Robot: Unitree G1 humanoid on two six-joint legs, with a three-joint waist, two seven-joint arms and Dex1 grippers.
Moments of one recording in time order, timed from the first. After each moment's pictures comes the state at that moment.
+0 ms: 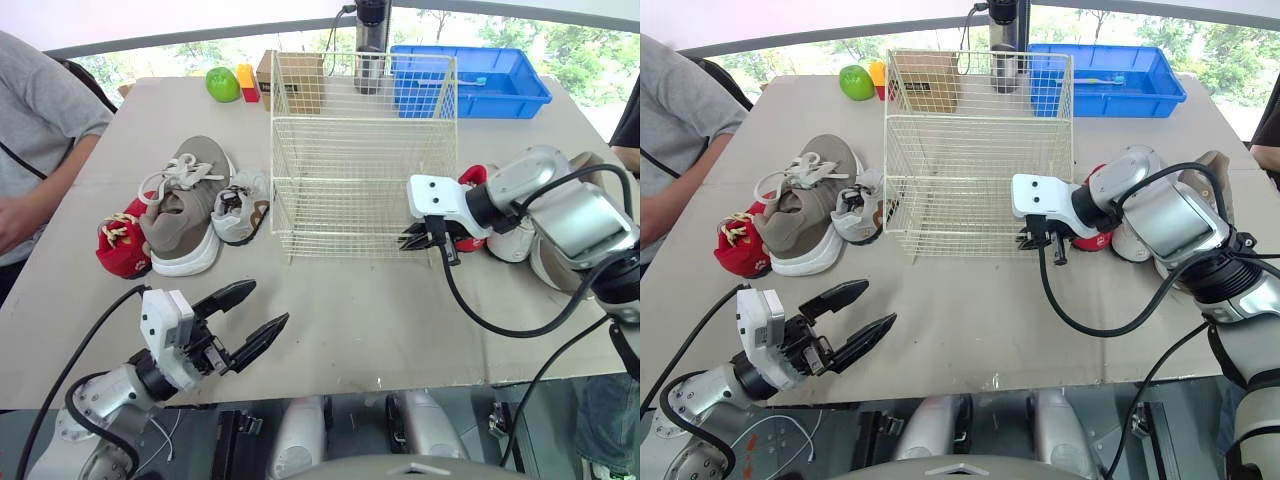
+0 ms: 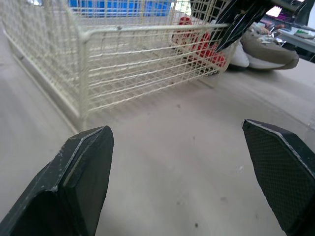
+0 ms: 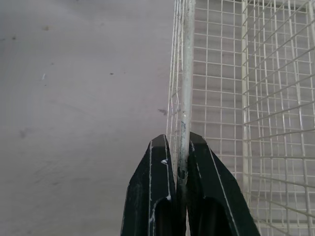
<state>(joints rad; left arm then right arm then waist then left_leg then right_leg) 0.45 0.55 0.35 -0.60 -0.69 0.25 -0.85 -0.97 -0.79 0.54 -0.17 0.18 0.72 1.31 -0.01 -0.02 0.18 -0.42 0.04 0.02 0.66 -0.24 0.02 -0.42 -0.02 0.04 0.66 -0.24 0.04</state>
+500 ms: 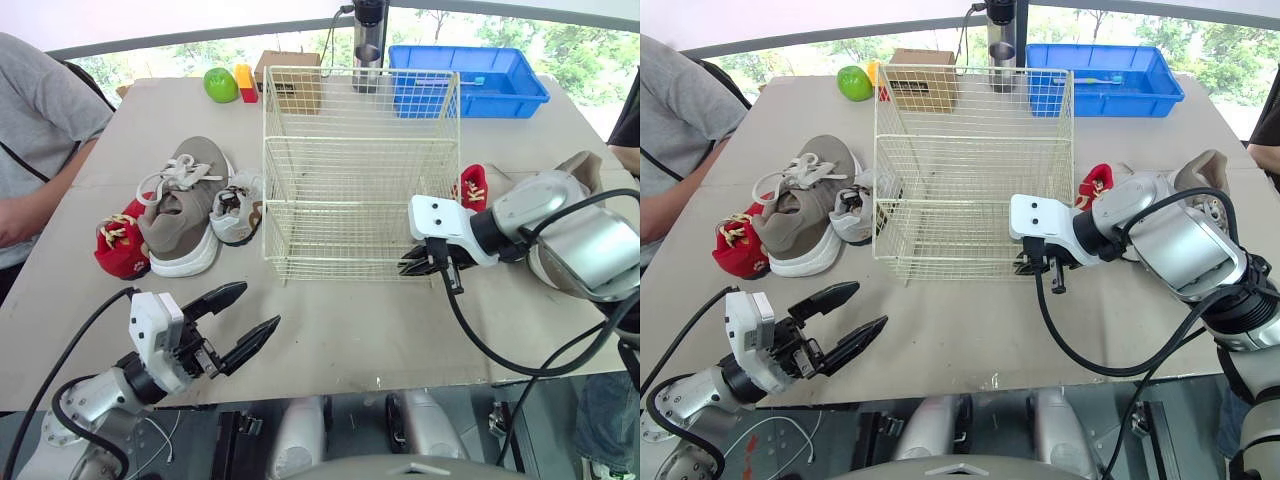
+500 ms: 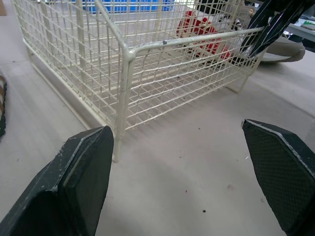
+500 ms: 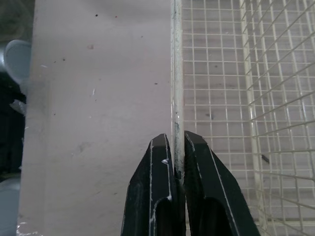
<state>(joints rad) 0.47 0.58 0.39 -0.57 -0.69 0.24 -0.87 -0.86 -0.81 0.47 -0.41 0.25 0.93 1.23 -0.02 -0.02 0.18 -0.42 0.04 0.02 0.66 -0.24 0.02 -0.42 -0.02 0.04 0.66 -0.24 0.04</state>
